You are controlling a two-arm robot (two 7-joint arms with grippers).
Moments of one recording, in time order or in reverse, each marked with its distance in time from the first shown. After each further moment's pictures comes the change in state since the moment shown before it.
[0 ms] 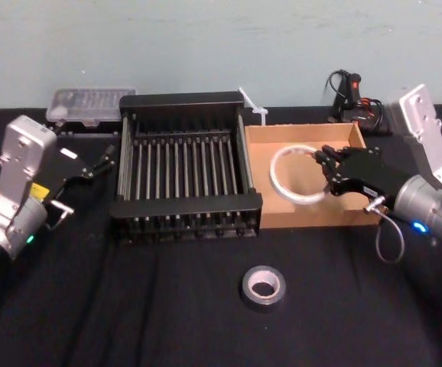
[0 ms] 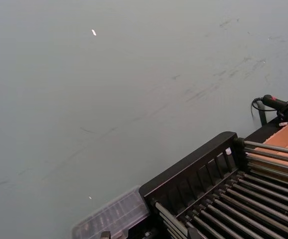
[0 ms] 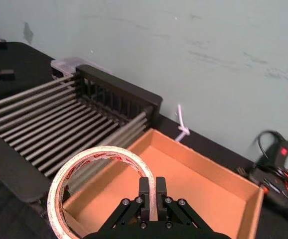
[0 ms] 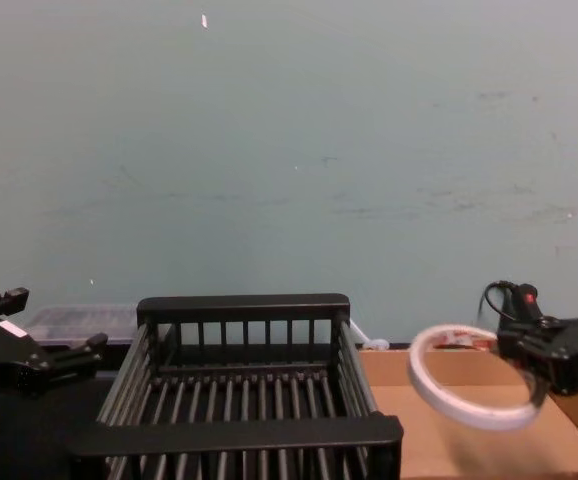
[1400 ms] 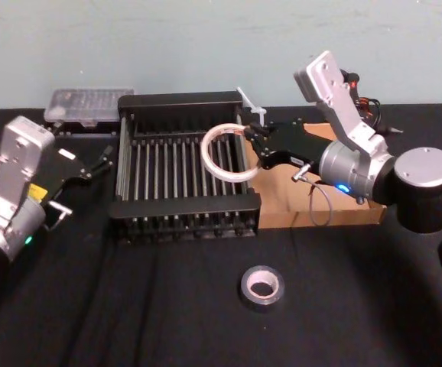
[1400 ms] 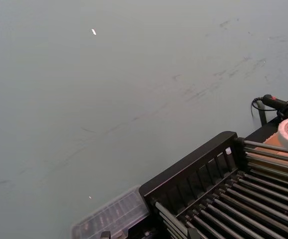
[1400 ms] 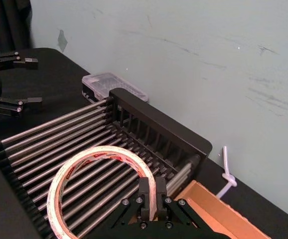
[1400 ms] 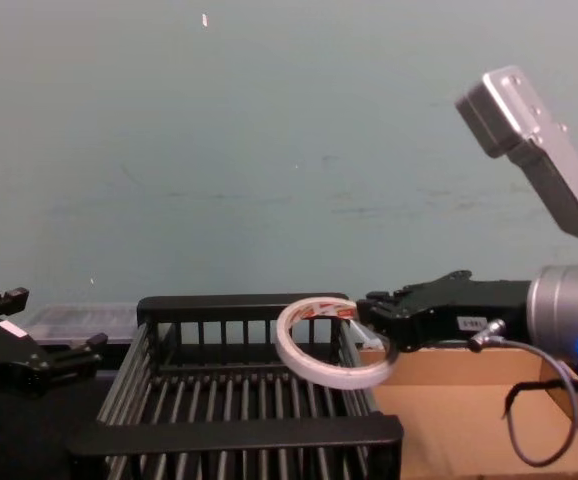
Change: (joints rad) left arm 0.000 0.000 0.000 0.000 0.000 0.000 0.000; right arm 0.256 -0.153 -0.164 0.235 -0.070 -0.017 0.058
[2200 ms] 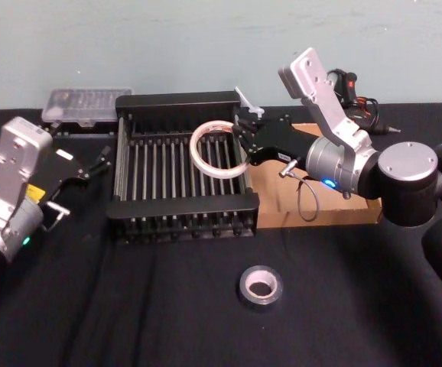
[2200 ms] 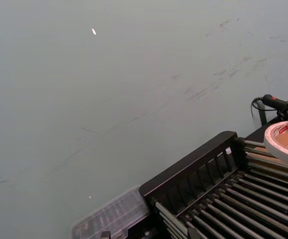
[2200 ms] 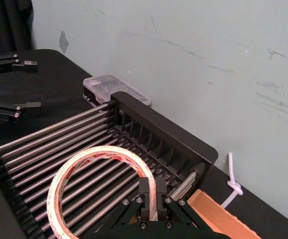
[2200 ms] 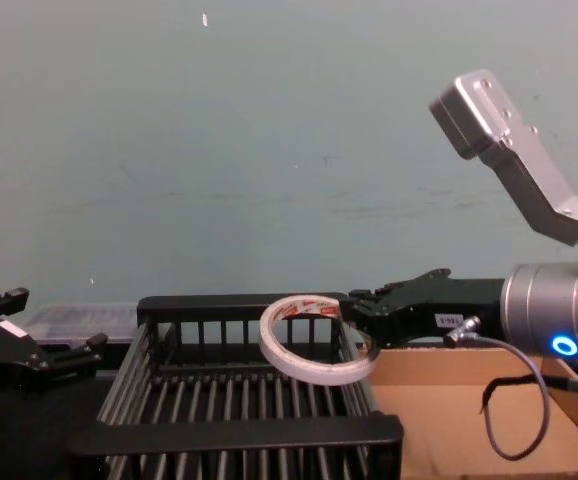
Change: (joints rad) left arm 0.000 0.000 0.000 0.000 0.000 0.000 0.000; right arm 0.039 -0.037 -0.016 0.064 -0.014 -0.022 0.003
